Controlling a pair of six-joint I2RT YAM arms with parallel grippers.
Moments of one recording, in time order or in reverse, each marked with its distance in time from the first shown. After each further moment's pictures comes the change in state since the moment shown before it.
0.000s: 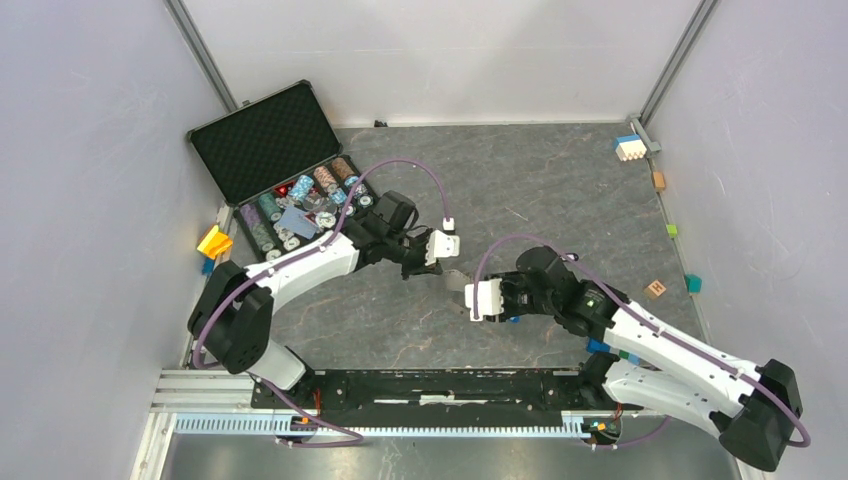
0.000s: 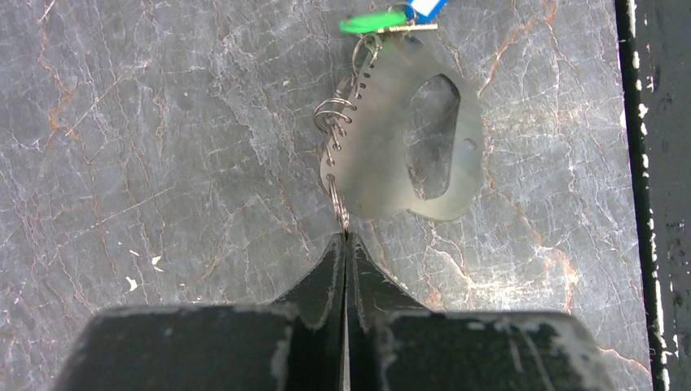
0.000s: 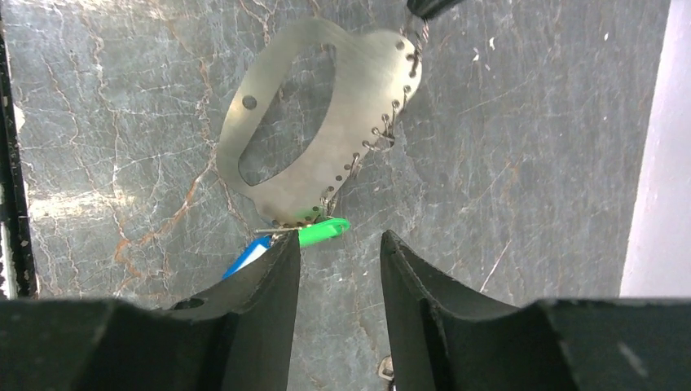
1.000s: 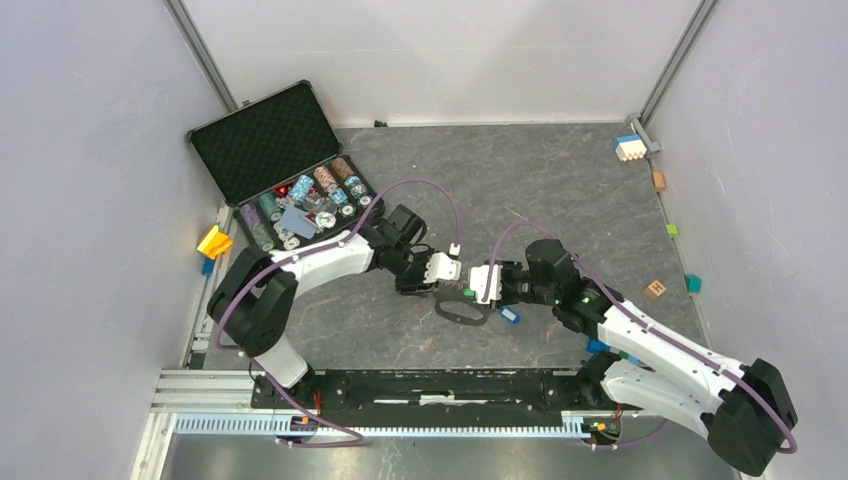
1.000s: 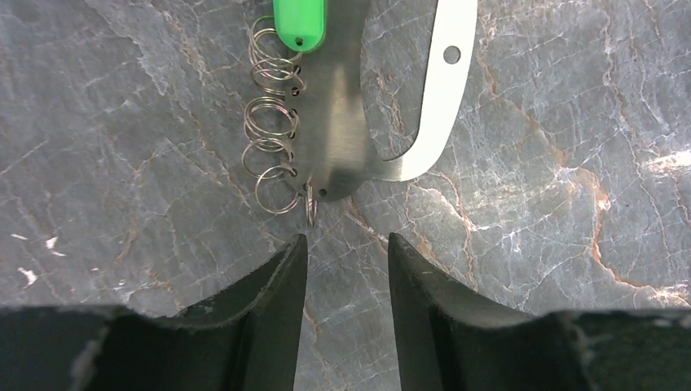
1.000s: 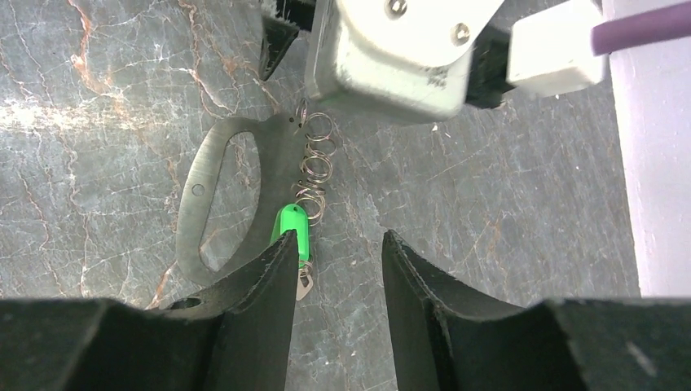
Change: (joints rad) left arm -0.024 0.104 -0.009 -0.138 -0.117 0.180; right arm -0.122 0.038 -0.112 0.345 -0.208 0.082
